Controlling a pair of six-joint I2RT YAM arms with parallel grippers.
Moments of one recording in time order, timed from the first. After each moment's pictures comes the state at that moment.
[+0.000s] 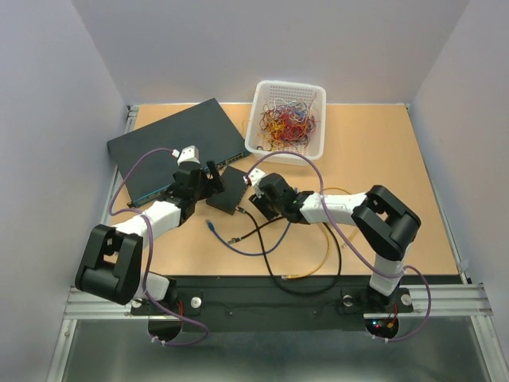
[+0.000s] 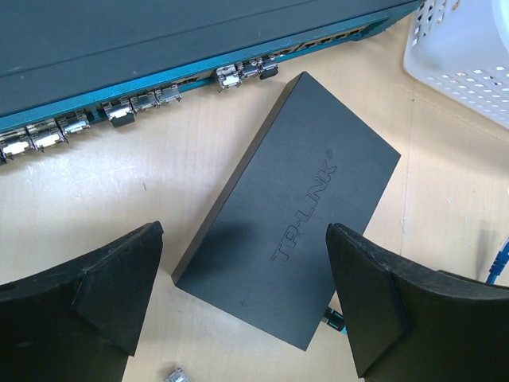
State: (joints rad) left arm -0.33 1.36 0.63 0.14 -0.13 -0.55; right arm 0.85 1.83 1.01 0.04 0.21 -0.10
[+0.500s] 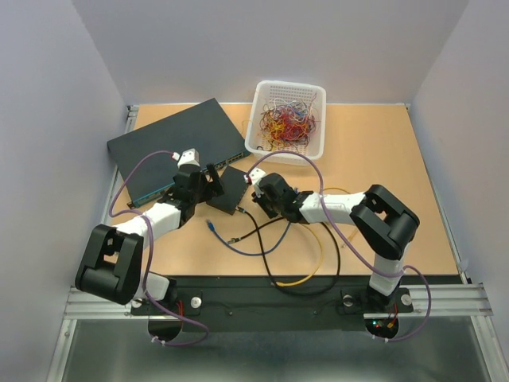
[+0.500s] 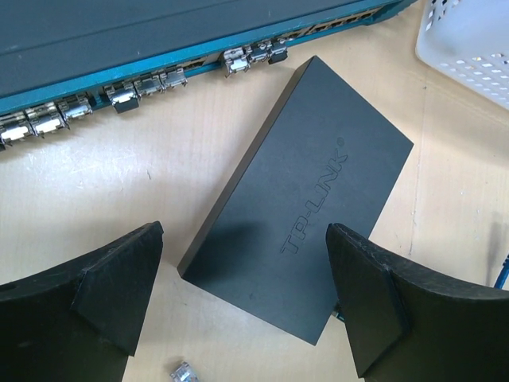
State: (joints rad) left arm -0.33 1.36 0.60 0.15 -0.12 -0.54; right arm 0.85 1.84 1.01 0.06 0.17 -0.05
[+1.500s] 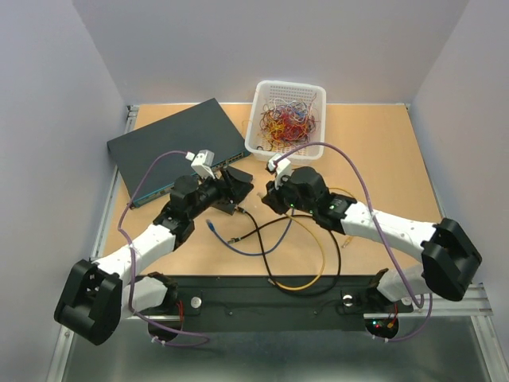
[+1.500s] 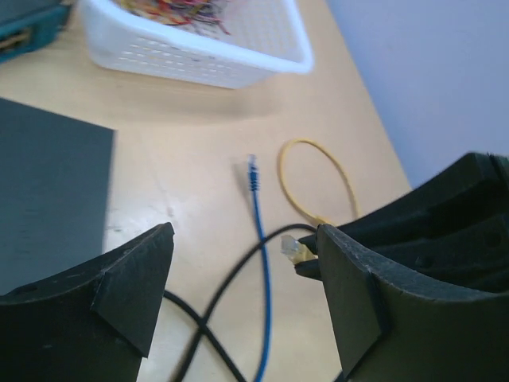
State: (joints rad) left arm -0.43 1.10 0.48 0.42 0.25 -0.65; right arm 0.84 1.41 0.87 0.07 -0.08 0.09
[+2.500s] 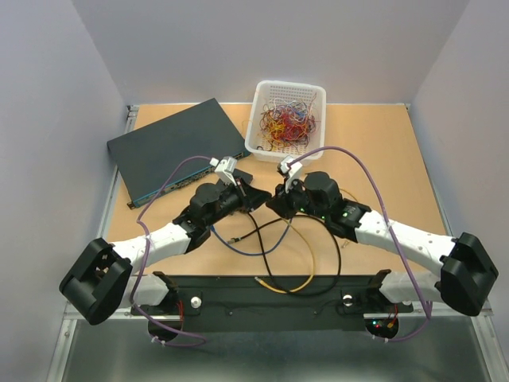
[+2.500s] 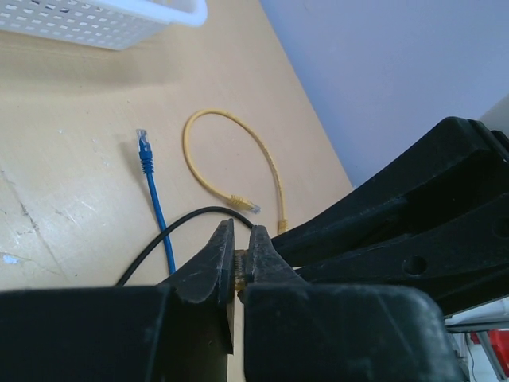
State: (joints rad) left arm -0.69 1.22 0.48 0.63 0.20 -0.79; right arm 0.83 1.24 0.78 0.10 -0.15 0.17
